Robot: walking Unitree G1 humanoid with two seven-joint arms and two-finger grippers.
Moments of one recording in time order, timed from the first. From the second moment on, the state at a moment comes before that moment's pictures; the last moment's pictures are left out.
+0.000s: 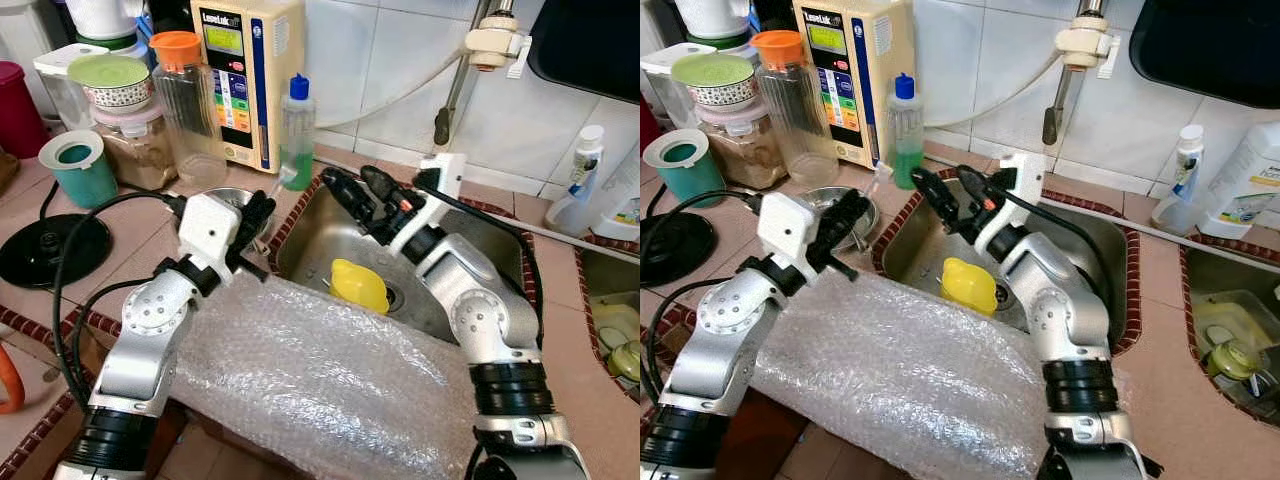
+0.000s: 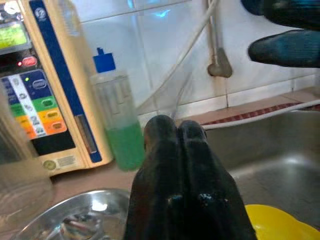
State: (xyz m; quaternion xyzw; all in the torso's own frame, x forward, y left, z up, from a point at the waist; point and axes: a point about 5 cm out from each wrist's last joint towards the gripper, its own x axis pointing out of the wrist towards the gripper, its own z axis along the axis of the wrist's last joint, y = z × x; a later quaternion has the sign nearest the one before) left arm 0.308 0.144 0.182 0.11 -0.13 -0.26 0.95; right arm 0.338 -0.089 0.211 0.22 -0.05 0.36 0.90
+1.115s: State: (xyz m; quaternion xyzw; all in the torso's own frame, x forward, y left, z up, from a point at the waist) left arm 0.320 0.160 0.166 0.09 -0.09 -0.16 0.98; right arm 0.333 -0.105 0.199 0.22 -0.03 0.35 0.91
